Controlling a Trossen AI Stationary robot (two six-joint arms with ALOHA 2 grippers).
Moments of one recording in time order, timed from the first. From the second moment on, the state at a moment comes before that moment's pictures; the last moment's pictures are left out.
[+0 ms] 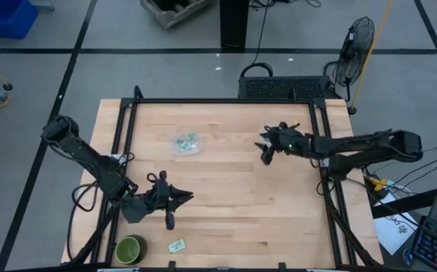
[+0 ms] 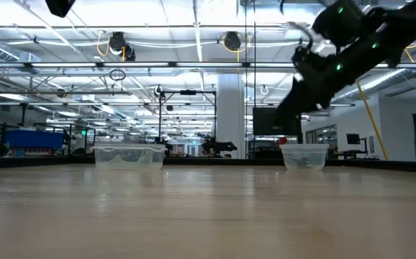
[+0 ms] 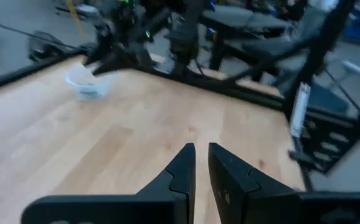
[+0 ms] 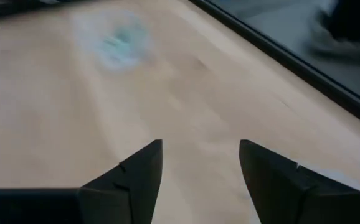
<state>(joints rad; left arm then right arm) -0.73 1.30 0.79 0.11 -0.86 -0.54 -0.19 1.12 0.43 0.14 0.28 0.21</state>
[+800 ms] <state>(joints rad) -0.87 1.67 0.79 0.08 -0.60 -0.73 0.61 1.13 0.43 0.61 0.64 -0.06</state>
